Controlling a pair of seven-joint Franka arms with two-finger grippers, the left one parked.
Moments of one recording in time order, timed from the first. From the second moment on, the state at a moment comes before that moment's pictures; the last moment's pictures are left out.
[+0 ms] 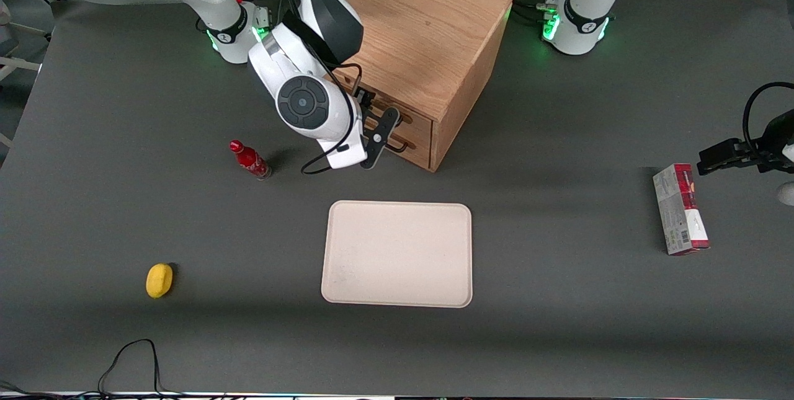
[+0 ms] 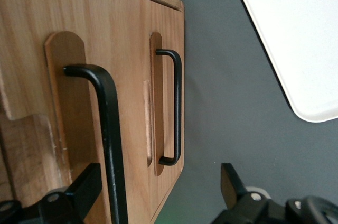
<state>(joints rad) 0.66 0.44 -0.01 -1.49 0.28 1.65 -0.45</state>
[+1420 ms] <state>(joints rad) 0.63 0.45 -0.04 -1.55 0.28 1.71 -0.48</state>
